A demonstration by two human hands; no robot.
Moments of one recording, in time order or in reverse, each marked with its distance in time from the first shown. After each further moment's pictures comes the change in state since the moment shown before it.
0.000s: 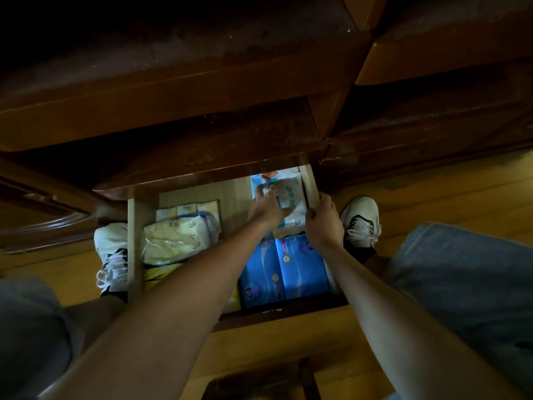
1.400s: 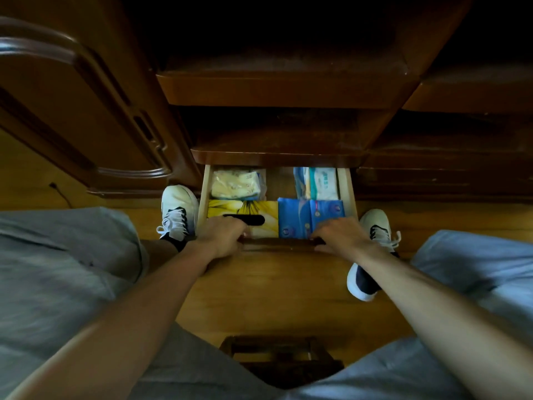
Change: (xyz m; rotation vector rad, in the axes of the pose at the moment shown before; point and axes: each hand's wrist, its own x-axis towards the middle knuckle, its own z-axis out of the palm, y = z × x) left_hand -0.205 -0.132 -0.126 0.705 -0.022 0.169; right_hand -0.093 -0.047 -0.054 -0.974 -0.366 -1.024
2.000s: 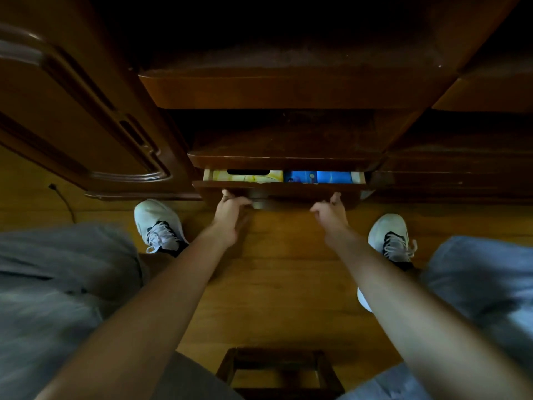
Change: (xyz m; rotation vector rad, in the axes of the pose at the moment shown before) left_hand 0.058 0.007 -0.027 -1.925 0.162 -0.698; right_hand 0.097 -0.004 -0.005 1.764 0.189 0.981
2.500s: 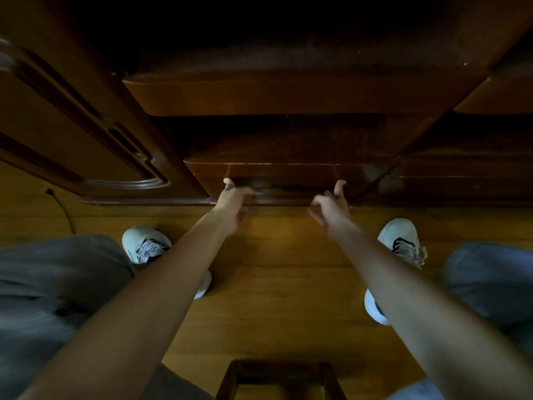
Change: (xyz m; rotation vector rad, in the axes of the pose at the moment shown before) left_hand 0.041 0.034 0.017 0.051 -0.007 0.004; right_hand 0.020 -0.024 0.014 0.256 0.013 -0.039
